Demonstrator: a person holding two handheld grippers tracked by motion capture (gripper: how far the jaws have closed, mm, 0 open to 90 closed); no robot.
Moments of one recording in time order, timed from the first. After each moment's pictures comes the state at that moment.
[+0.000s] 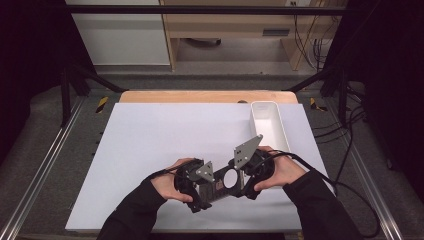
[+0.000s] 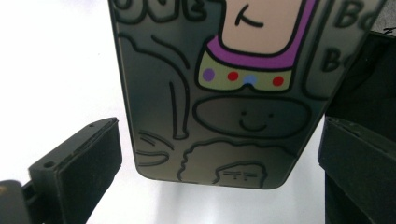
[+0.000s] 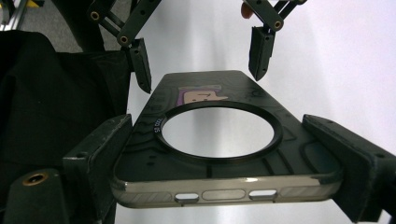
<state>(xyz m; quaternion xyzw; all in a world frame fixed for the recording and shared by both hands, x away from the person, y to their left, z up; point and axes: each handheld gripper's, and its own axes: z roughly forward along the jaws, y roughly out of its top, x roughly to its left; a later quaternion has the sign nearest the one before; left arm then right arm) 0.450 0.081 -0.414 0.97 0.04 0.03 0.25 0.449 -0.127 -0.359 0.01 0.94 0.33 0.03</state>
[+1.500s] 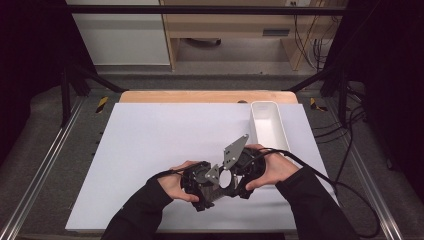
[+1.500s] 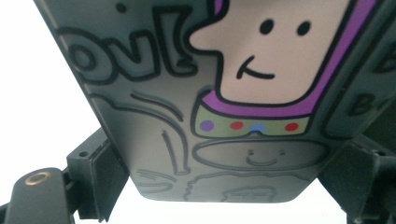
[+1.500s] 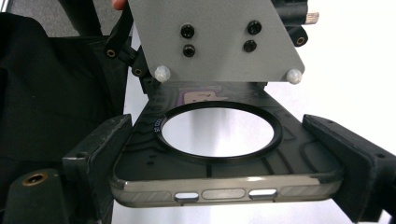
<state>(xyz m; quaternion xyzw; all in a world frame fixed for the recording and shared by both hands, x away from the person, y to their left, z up) 0.450 0.066 -0.423 0.98 0.02 0.04 0.21 0.450 -0.106 -0.353 -0.01 0.95 0.30 0.04</state>
